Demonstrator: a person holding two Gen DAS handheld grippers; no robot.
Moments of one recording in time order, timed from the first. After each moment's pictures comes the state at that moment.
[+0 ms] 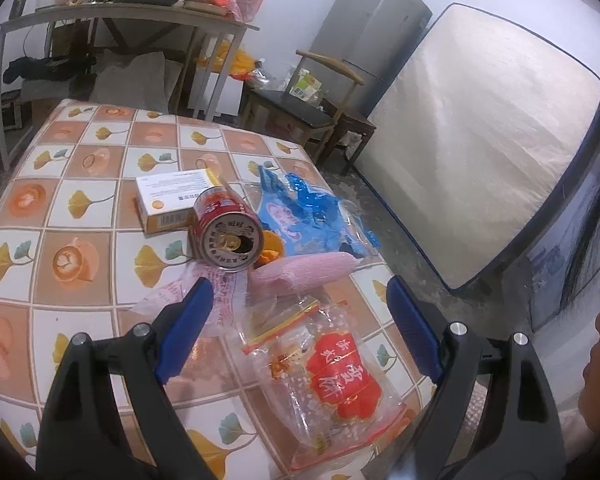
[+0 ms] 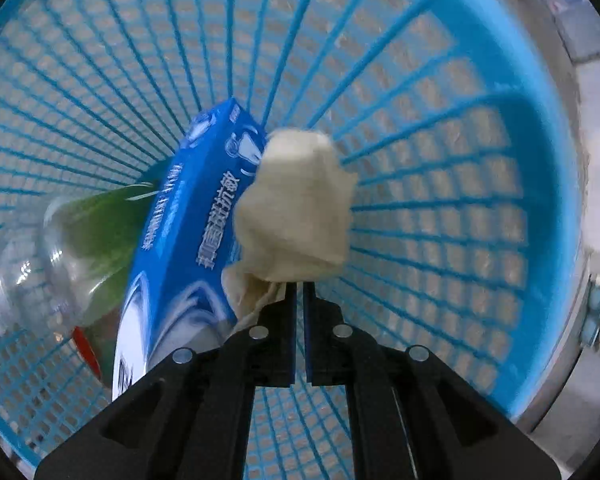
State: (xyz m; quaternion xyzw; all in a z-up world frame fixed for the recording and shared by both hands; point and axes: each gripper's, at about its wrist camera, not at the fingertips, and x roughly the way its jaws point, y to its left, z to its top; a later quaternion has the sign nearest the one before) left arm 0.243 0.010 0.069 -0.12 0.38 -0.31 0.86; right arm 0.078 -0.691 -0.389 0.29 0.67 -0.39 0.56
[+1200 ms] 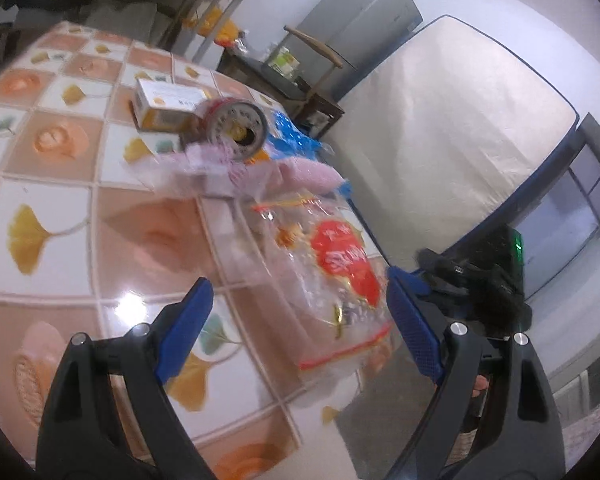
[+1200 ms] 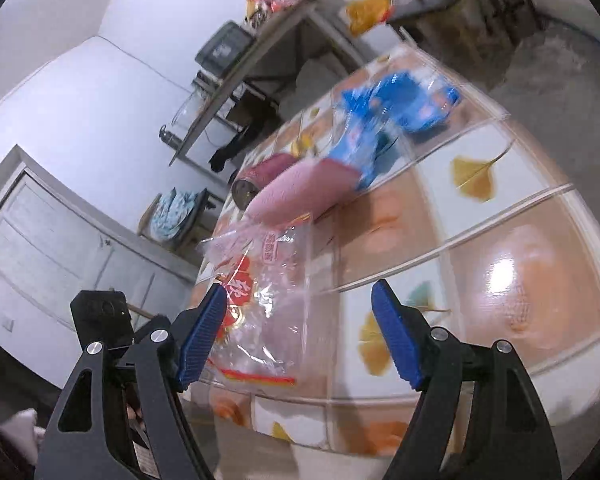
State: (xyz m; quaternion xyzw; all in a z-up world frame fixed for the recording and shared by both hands) left arm 0.196 0.049 -0.003 -0.20 0.41 -0.39 0.80; right arm 0.144 -0.244 -0.009 0.36 0.38 0.17 0.84
